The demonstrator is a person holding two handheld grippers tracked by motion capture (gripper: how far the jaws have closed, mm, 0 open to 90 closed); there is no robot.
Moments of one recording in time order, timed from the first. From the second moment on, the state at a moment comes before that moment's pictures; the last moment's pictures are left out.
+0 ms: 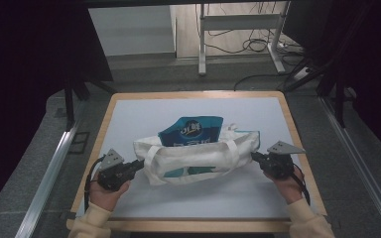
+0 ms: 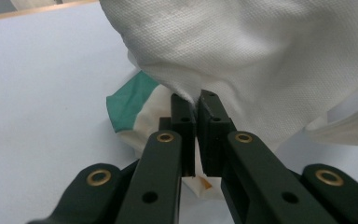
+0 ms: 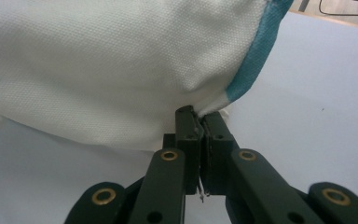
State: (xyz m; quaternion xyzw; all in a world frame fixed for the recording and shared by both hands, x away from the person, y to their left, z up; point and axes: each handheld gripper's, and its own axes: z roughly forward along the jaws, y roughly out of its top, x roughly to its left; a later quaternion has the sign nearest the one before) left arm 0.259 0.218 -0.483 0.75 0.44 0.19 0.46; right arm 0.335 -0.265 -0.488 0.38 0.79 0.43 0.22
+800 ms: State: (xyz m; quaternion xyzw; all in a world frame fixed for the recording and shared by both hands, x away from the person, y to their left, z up) left arm 0.279 0.211 -0.513 0.77 0.46 0.16 0.41; right arm 0.341 -0.259 -0.510 0.38 0.82 0.37 0.19
